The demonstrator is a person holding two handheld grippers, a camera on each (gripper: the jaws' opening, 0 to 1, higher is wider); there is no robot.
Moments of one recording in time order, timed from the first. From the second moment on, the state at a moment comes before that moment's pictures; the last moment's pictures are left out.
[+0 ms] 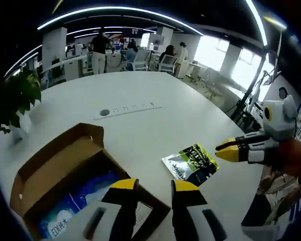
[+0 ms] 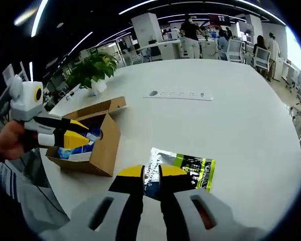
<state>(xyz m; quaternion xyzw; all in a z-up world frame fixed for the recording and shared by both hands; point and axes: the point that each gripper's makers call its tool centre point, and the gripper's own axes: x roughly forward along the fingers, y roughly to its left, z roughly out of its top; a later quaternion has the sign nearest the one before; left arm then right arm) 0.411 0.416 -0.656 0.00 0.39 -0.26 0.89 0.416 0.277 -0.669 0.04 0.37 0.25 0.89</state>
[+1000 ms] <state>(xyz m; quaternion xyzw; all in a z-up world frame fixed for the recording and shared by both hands) 0.340 0.622 -0.670 -0.08 0.38 -0.12 0.91 0.389 0.460 -0.679 -0.01 0.37 0.37 0.85</state>
